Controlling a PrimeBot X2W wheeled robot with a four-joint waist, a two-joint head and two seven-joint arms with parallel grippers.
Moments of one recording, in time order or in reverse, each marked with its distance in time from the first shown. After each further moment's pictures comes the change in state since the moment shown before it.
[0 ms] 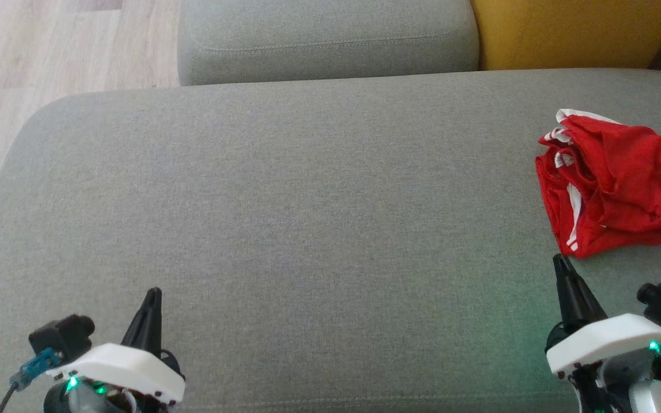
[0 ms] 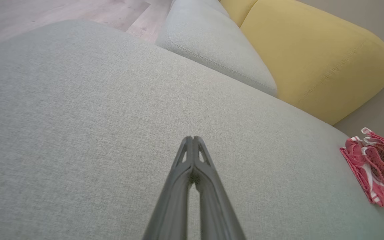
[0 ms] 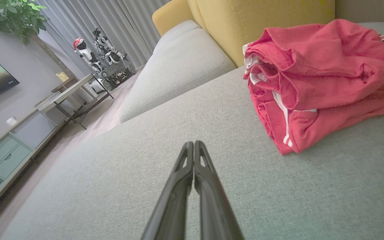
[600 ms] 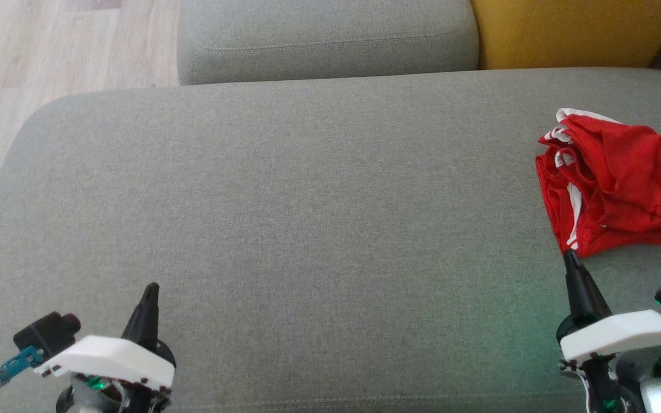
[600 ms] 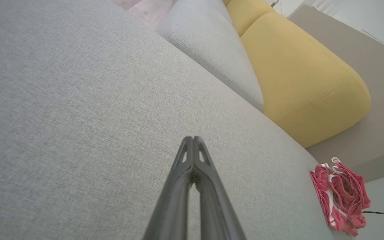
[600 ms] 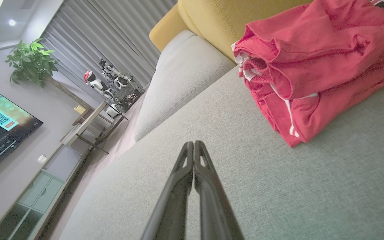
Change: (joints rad) left arm -0.016 -0.049 0.071 0.030 -0.170 -0.062 0.043; right arm -0.022 0.000 -0.018 0.030 0.219 0.000 0.000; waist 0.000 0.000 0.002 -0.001
